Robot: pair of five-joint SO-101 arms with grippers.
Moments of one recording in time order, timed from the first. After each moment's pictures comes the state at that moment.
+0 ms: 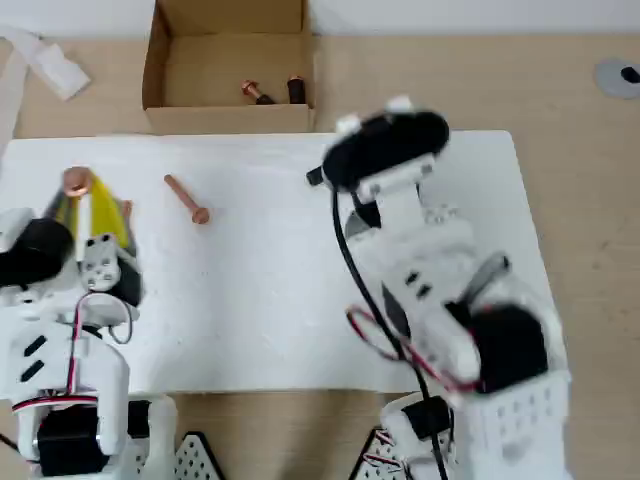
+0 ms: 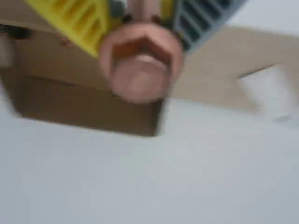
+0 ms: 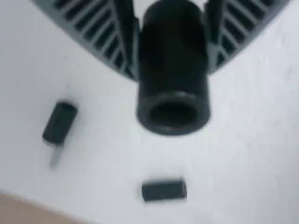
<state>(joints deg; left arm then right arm) -7.6 -94.4 60.0 39.4 -3.6 -22.9 -58.0 24.9 79.3 -2.9</state>
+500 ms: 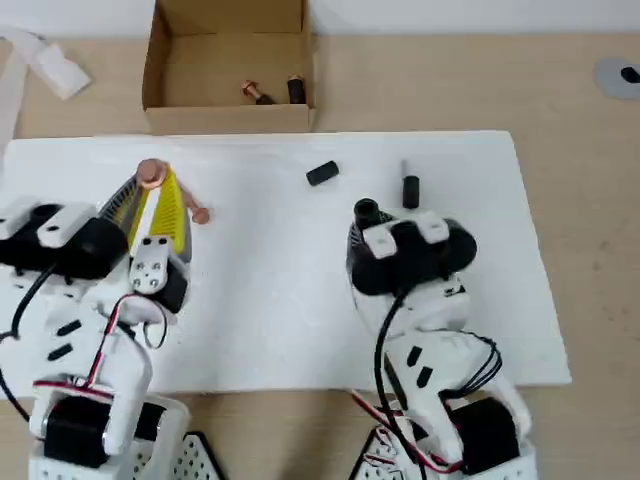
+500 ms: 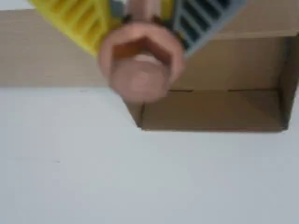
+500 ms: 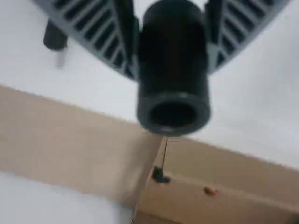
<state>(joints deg) 7.3 -90.1 59.4 34.9 -3.6 -22.9 -97.5 66.8 53.1 -3.9</state>
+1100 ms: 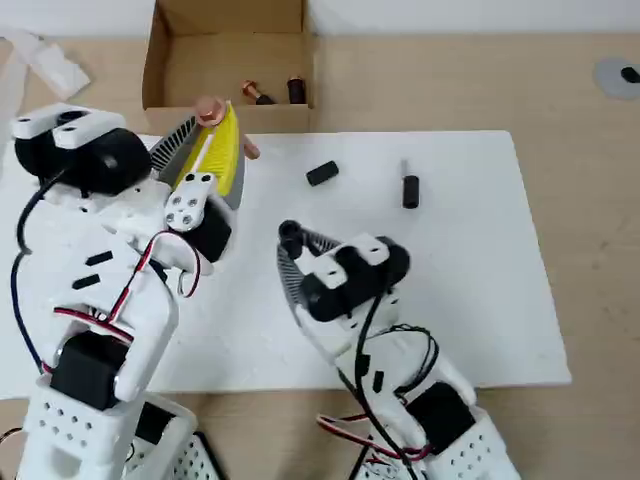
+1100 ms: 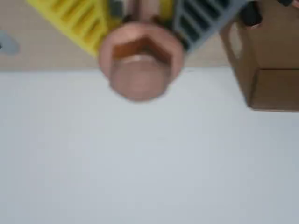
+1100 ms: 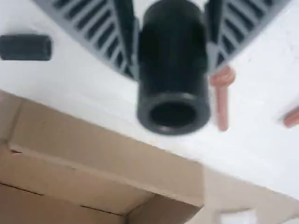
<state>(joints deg) 17.7 -66.1 41.3 27.4 6.5 -40.4 -101.5 85.1 34.8 -10.0</state>
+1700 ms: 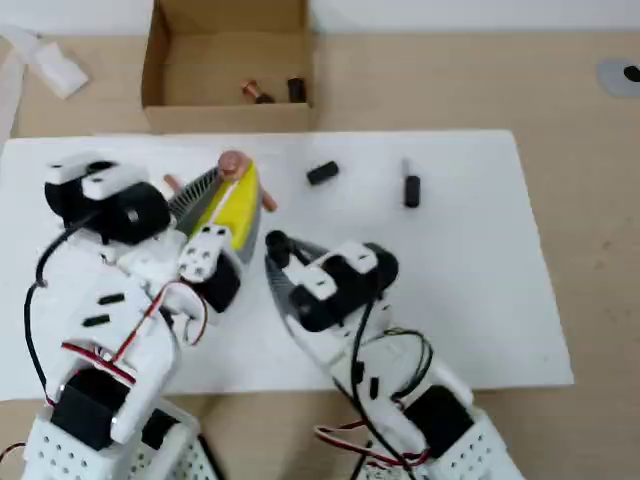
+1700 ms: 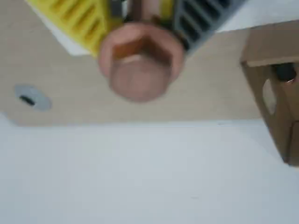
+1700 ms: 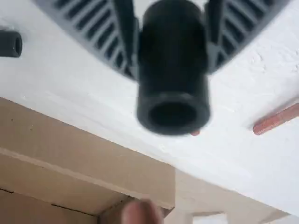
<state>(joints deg) 23.4 -78.9 52.0 33.7 5.3 -43.4 -101.5 85.4 34.7 -10.0</state>
